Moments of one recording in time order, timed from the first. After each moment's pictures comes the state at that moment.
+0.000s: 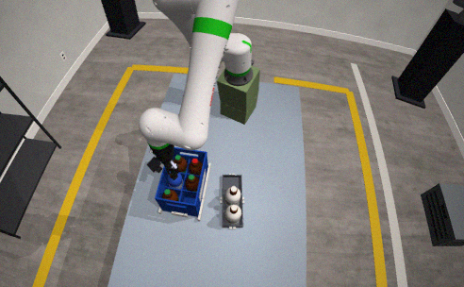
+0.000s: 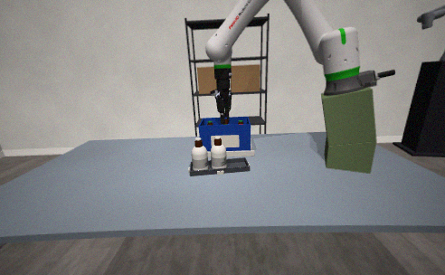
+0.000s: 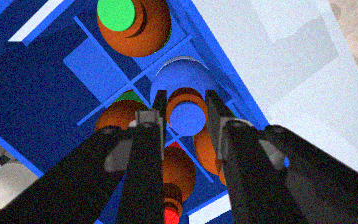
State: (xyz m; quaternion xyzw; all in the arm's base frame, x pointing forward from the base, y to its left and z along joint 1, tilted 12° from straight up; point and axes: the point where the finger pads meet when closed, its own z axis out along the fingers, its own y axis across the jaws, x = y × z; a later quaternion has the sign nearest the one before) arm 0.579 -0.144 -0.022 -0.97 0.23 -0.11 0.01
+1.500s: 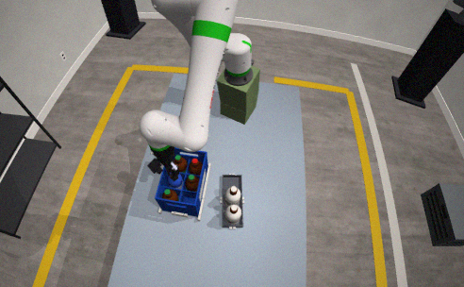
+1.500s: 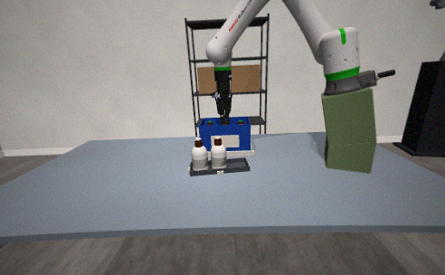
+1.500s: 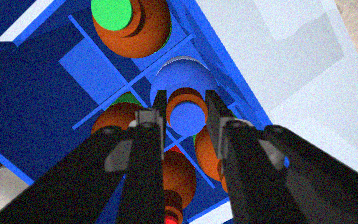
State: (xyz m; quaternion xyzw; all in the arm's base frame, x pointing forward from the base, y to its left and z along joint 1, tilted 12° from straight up) arm 0.581 -0.145 -0.033 -0.97 0.23 -0.11 0.01
